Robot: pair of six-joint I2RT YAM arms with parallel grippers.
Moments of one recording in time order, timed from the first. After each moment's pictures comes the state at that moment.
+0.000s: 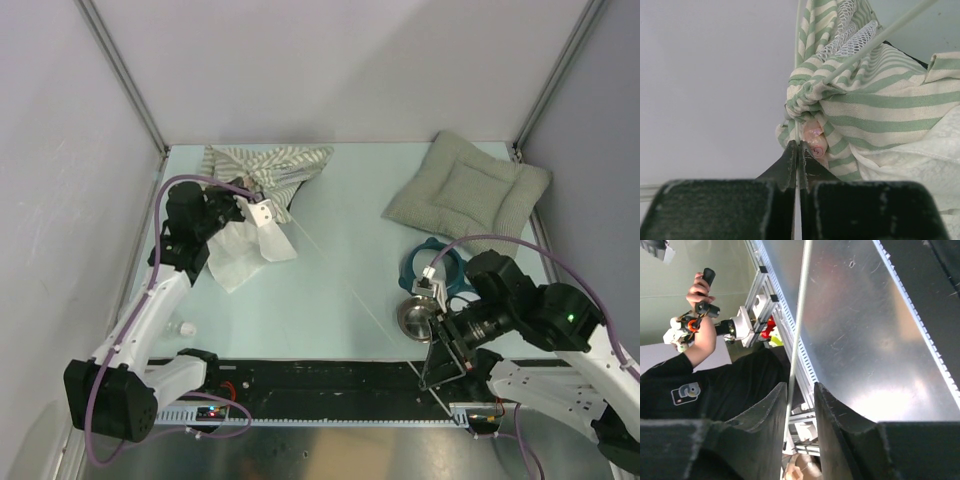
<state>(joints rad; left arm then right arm) -0.18 1.07 0.88 -0.04 0.34 1.21 0.82 0.73 1.15 -1.32 -0.86 0.48</state>
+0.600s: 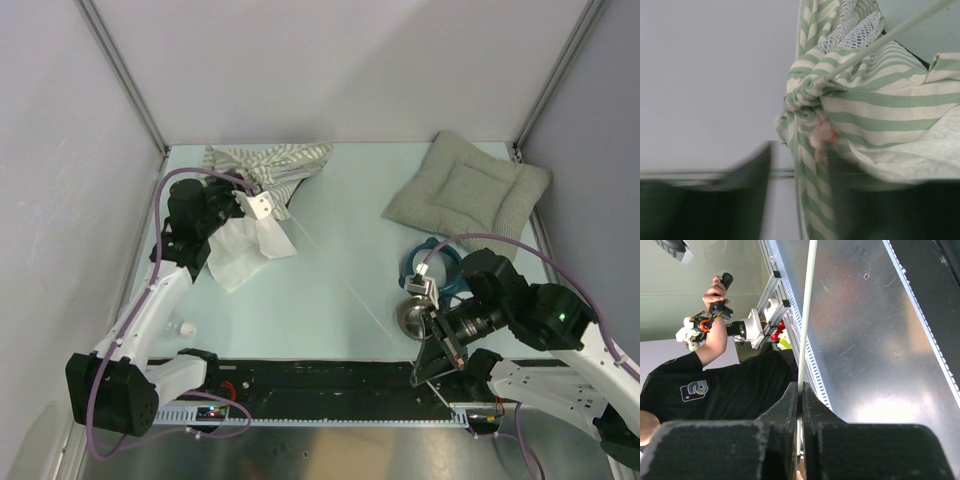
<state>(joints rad) -0.18 1.10 0.89 -0.02 0.30 1.16 0.88 0.72 1.10 -1.17 -0.89 0.57</state>
